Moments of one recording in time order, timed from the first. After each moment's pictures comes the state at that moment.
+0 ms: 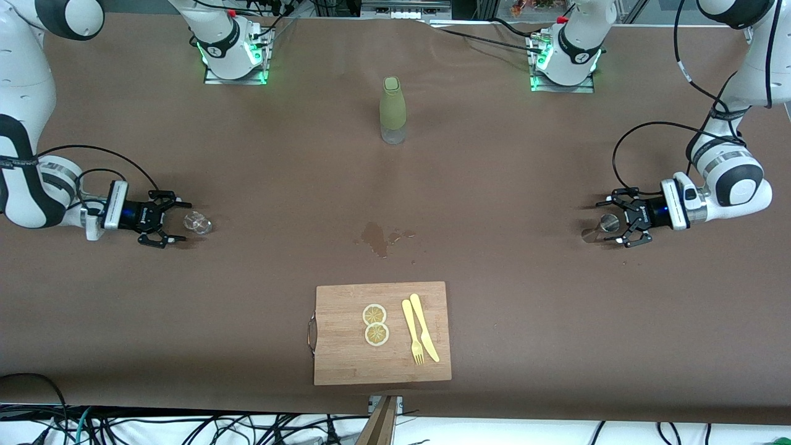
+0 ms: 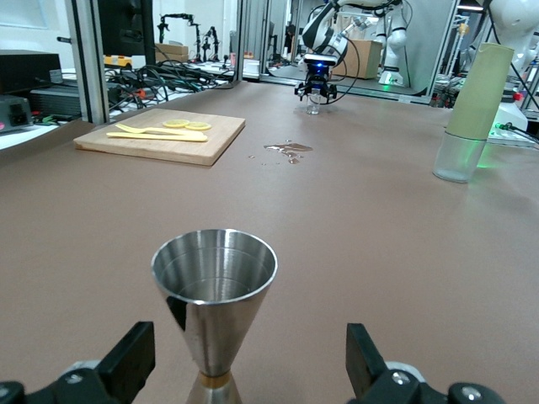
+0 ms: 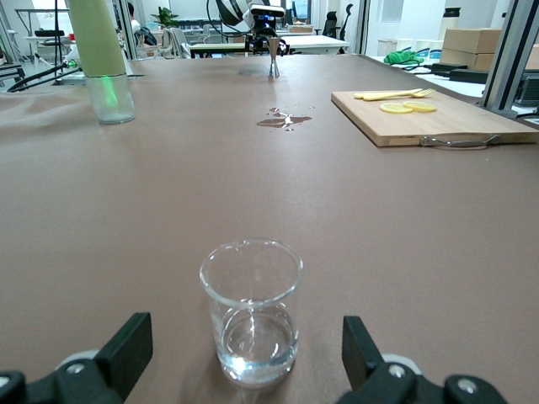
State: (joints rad) left arm 0.44 0.71 0.02 -1.92 -1.12 1.71 2.56; right arm -0.37 0.83 -0.10 -1.74 1.04 1.63 -2.64
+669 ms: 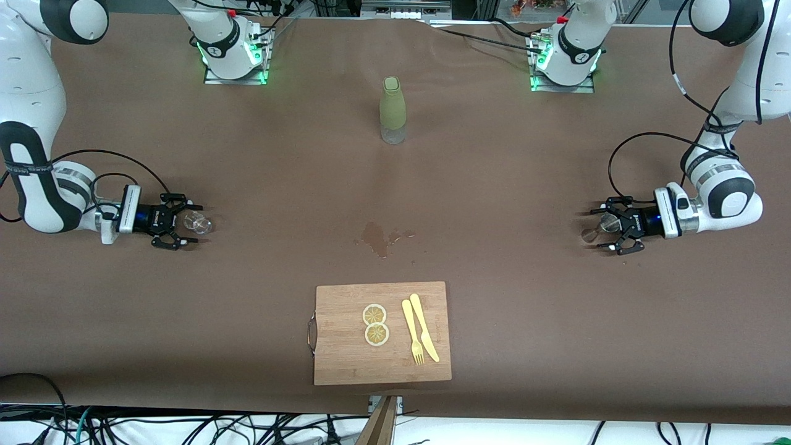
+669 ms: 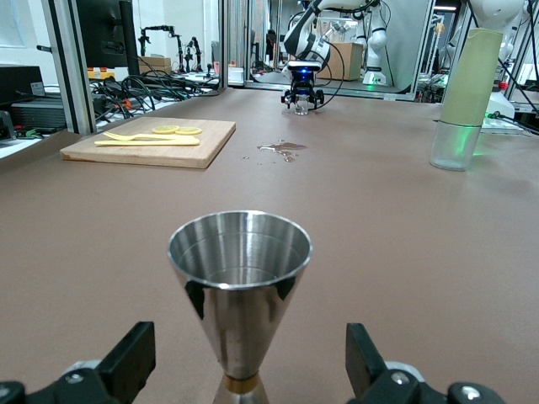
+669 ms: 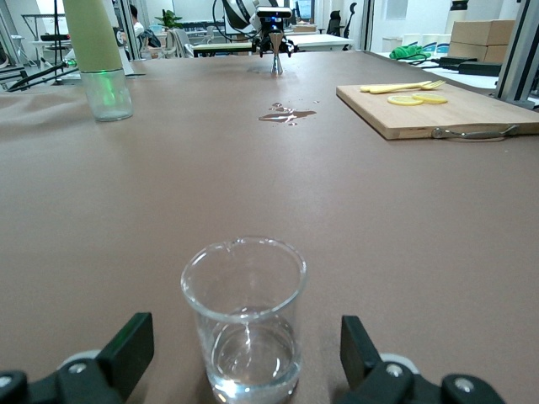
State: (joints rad) left arm 0.42 0.79 0.02 -1.83 -1.13 1.68 2.60; right arm -0.36 0.86 -0.07 -1.74 1.04 1.66 -2.63
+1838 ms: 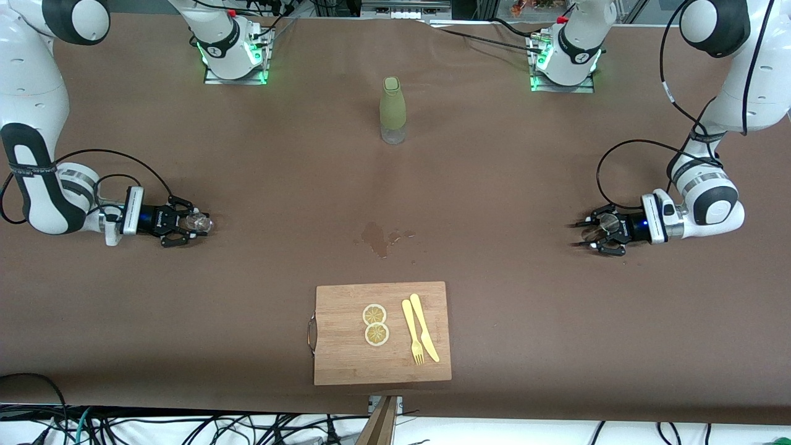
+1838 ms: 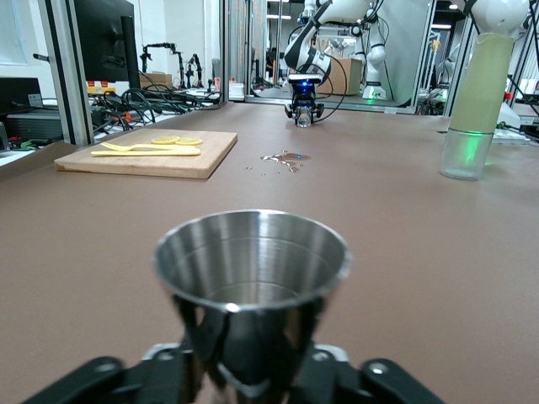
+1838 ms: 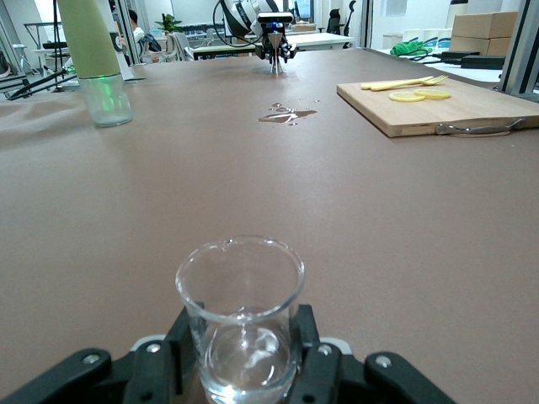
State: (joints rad) left arm 0.38 0.84 0.02 -1.80 -1.19 1.67 2.62; right arm -0.35 0.86 -0.06 -1.74 1.04 1.67 -2.60
